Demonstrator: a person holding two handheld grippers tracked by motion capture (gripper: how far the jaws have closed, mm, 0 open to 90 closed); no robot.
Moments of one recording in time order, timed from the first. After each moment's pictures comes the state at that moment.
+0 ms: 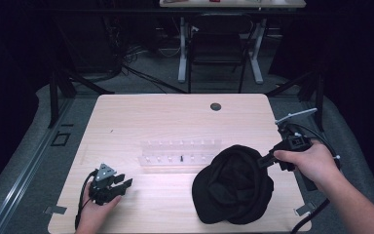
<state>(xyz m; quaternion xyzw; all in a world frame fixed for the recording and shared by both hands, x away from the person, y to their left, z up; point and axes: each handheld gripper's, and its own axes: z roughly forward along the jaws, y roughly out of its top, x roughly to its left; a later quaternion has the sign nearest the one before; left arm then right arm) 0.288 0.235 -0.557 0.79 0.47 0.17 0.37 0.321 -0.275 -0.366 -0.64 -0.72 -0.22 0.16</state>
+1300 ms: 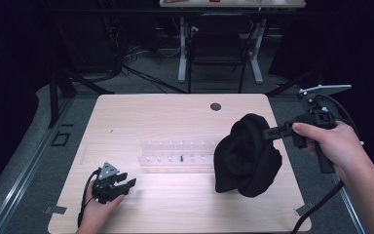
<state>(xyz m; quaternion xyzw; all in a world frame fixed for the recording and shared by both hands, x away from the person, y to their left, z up) 0.293 0.230 -0.558 0.79 0.45 0.16 0.38 0.319 -0.292 -0.292 -0.62 -0.67 -0.37 0.18</state>
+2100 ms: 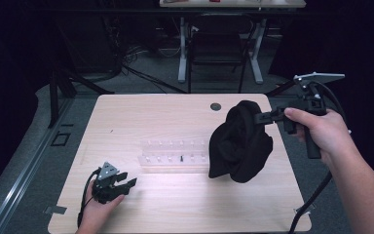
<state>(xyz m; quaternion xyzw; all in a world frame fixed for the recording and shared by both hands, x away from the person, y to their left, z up) 0.293 0.230 -0.558 0.79 0.45 0.16 0.38 0.343 -0.280 -0.284 -0.60 -0.66 -0.42 0.18</state>
